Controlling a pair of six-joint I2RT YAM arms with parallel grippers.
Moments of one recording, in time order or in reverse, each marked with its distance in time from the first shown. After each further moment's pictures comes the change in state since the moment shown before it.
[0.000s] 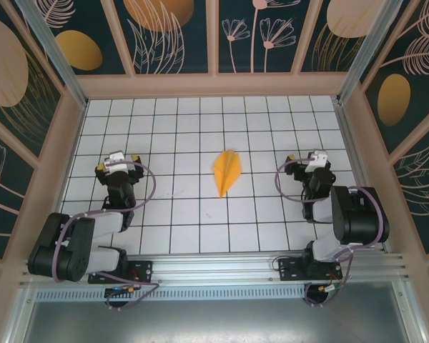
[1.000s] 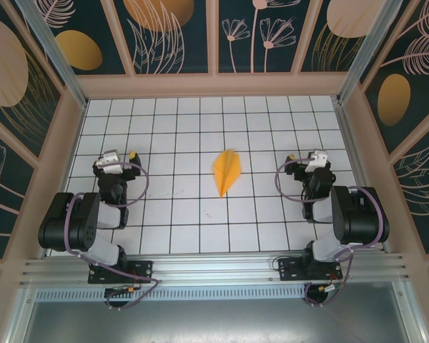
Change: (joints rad) left arm 0.161 0.203 -0.023 0.335 0.324 -0.037; right arm 0.000 0.000 0.000 0.000 0.000 0.004
